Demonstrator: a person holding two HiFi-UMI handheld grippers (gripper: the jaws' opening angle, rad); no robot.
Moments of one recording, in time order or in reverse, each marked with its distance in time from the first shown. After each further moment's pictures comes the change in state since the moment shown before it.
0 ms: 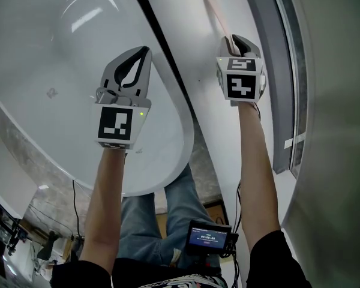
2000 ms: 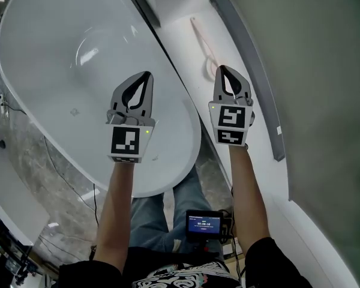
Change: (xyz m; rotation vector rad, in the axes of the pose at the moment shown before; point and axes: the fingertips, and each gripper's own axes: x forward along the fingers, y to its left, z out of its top) left arm -0.131 -0.006 0.106 0.055 -0.174 -0.022; right arm -0.218 0.057 0.071 0.010 -0.333 -0.159
